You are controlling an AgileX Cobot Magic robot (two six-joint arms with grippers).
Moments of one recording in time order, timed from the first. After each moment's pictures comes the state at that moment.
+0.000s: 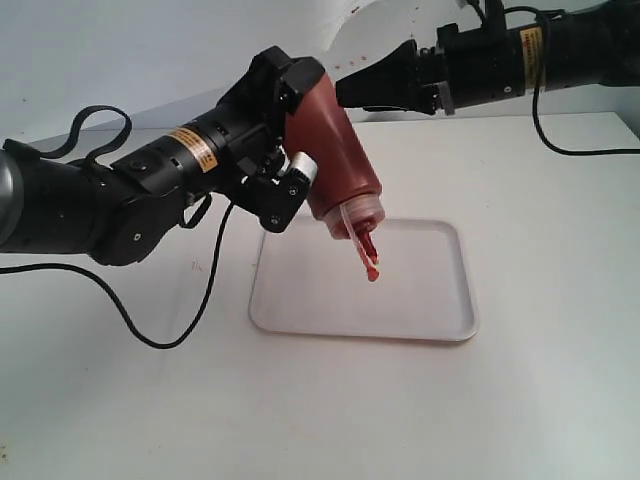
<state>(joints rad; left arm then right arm) -0.51 1.88 -0.99 0.15 -0.75 1.89 0.10 2.05 -1.56 -1.75 -1.22 1.80</state>
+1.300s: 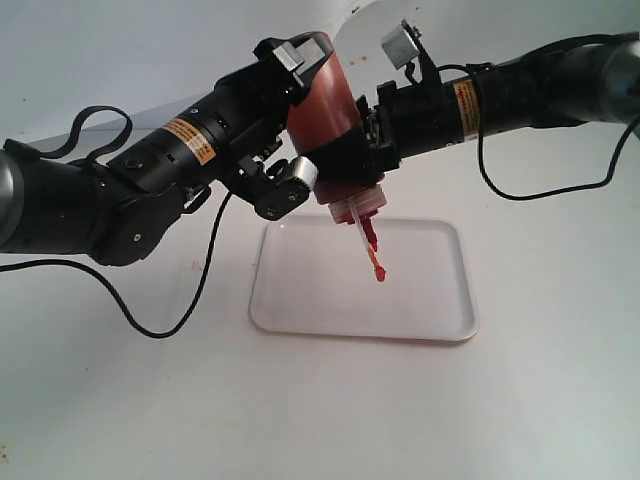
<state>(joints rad) -0.51 1.89 -0.99 0.15 -0.87 2.11 0.21 2.15 -1.57 -1.74 -1.23 1.45</state>
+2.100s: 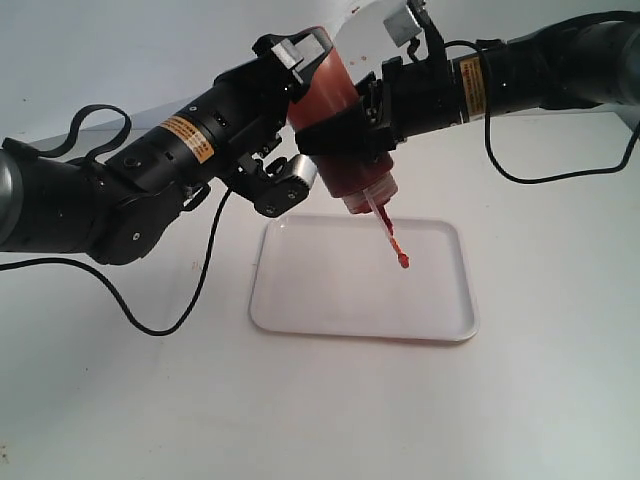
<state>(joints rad) -0.51 1.88 -0.99 0.16 -0.88 2.12 0.21 2.09 -1.57 -1.75 -1.13 1.45</state>
